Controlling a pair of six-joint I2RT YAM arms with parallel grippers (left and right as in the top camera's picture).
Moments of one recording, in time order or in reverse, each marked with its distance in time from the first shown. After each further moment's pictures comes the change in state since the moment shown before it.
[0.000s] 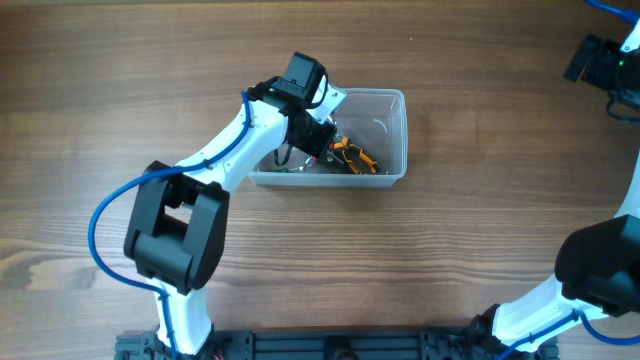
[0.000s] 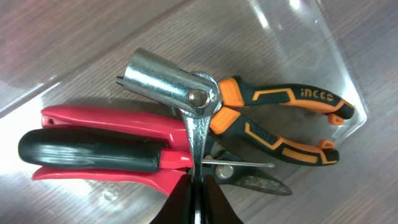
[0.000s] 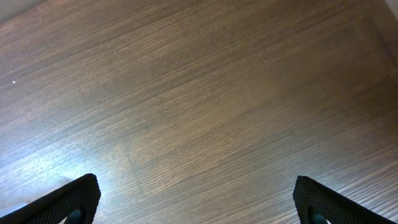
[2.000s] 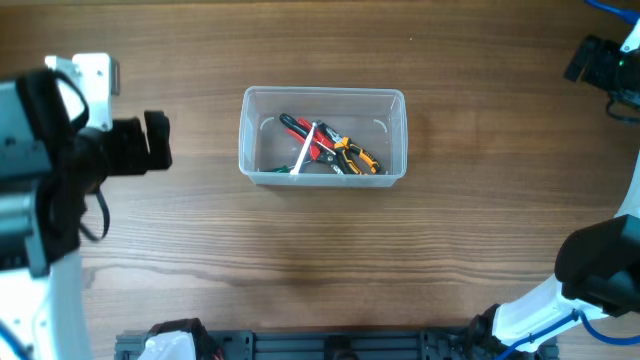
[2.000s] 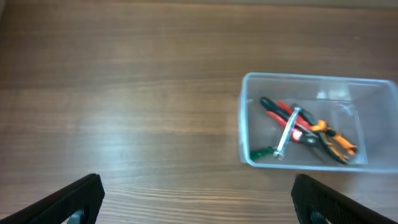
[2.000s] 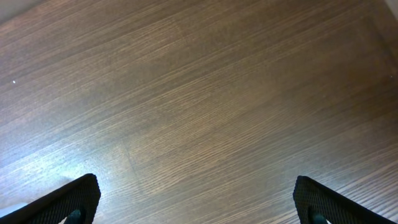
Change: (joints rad) left arm 0.582 -0.820 0.194 -0.575 -0.117 -0.037; right arm 0.000 0.000 0.000 0.000 0.000 0.000
